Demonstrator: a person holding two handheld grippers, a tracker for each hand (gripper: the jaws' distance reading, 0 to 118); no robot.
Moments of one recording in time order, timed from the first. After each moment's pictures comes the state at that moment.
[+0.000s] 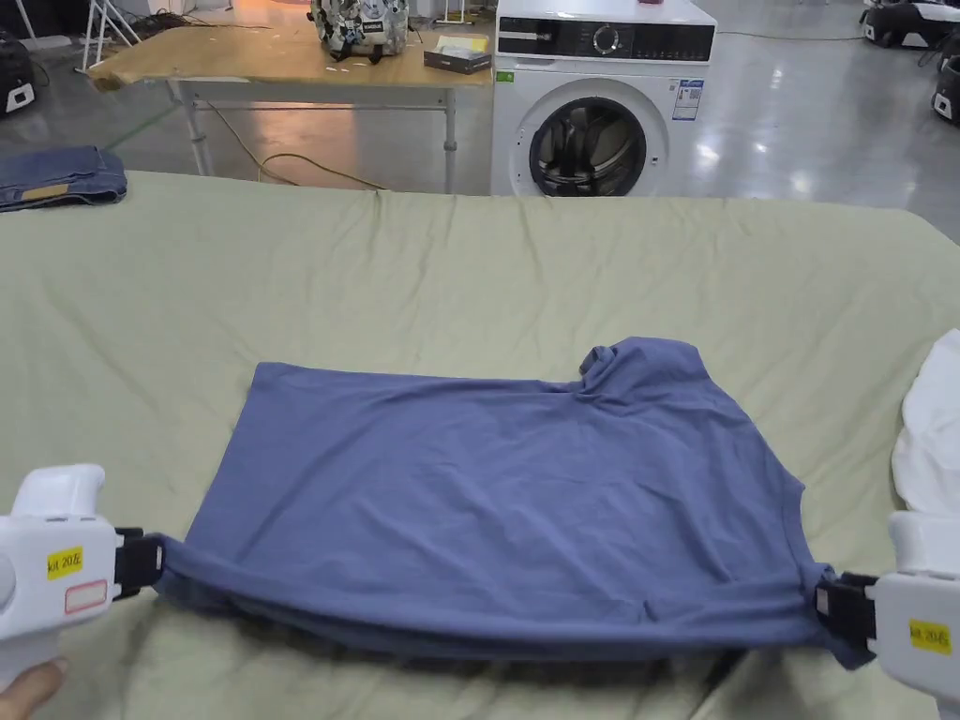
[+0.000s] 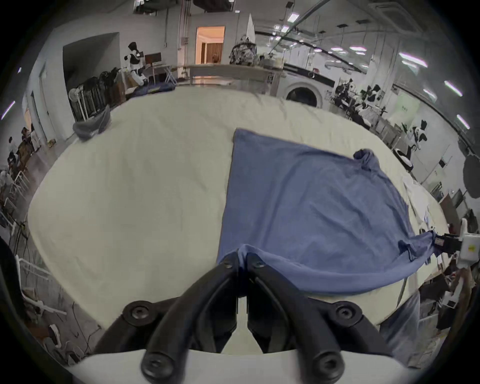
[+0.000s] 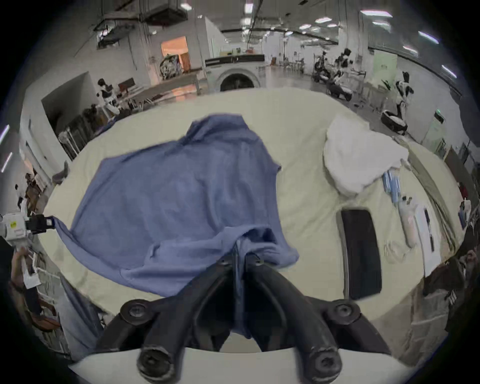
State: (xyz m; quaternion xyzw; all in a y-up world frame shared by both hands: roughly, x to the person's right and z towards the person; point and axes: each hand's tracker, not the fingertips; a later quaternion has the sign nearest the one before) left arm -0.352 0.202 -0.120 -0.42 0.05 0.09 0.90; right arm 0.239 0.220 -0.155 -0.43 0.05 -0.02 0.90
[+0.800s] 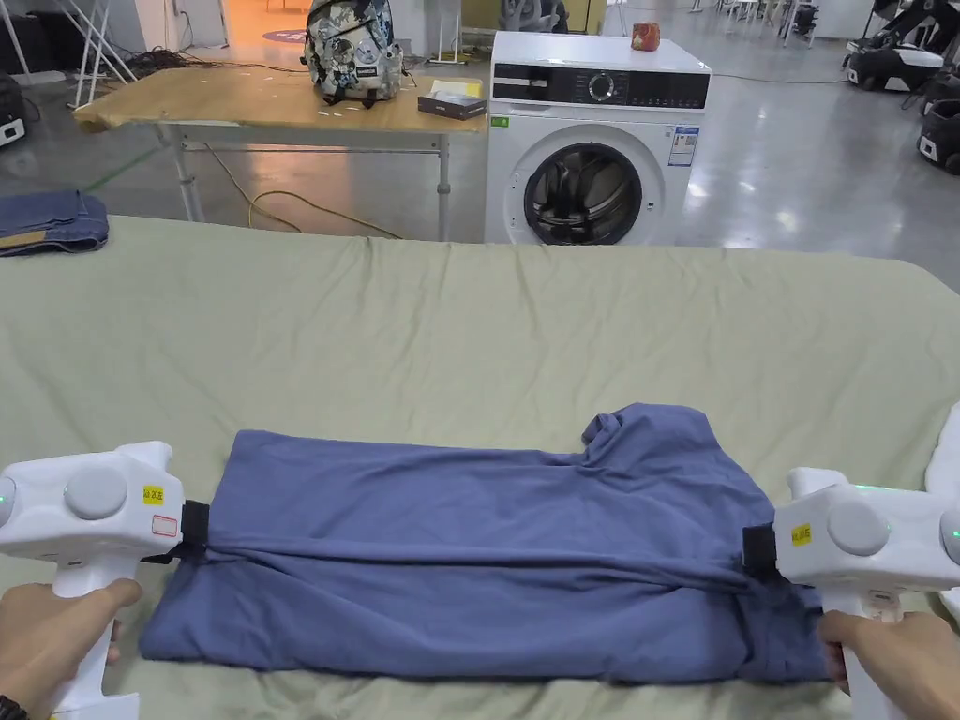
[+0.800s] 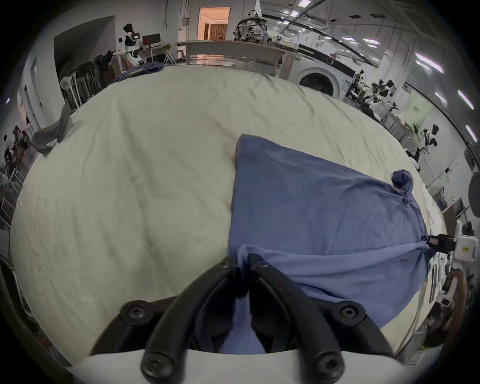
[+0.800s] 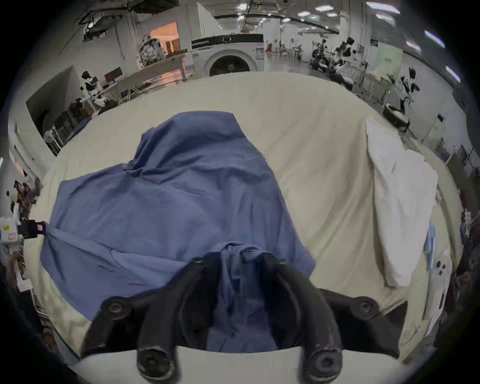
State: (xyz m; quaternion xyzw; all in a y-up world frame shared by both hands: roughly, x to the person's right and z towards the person) left arm -0.389 0.147 -0.309 -0.48 0.06 0.11 0.87; right arm 0.213 0.171 -0.348 -0.47 0.02 0.00 0.88
